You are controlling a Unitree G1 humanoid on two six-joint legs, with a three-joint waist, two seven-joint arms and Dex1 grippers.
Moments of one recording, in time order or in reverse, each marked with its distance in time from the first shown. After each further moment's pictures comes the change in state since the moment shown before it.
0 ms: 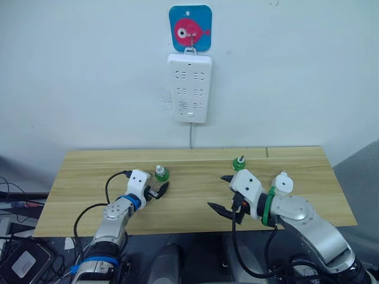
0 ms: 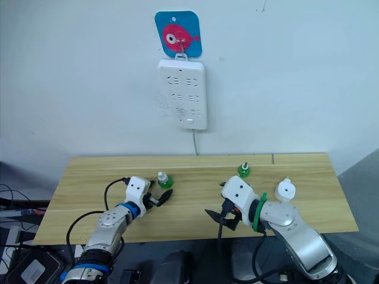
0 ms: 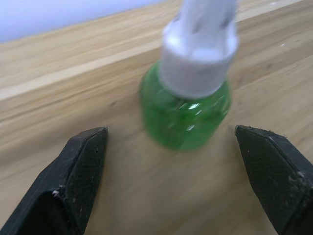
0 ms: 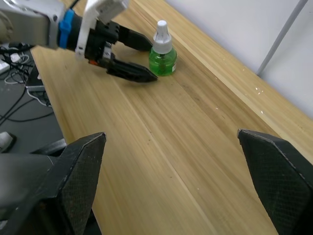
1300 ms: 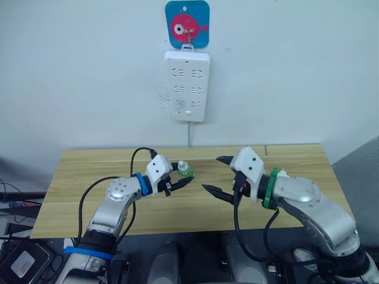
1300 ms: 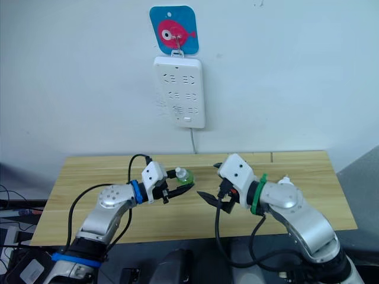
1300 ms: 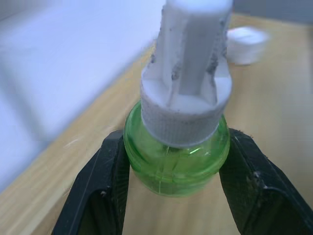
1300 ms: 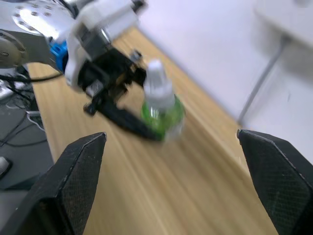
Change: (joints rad) left arm -0.073 0.176 -0.199 -0.578 -0.154 0.301 -0.452; right arm -0.254 0.038 -0.080 -0.057 0.165 0.169 0.015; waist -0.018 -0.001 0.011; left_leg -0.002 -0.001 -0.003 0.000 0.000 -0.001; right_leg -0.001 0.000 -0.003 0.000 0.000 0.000
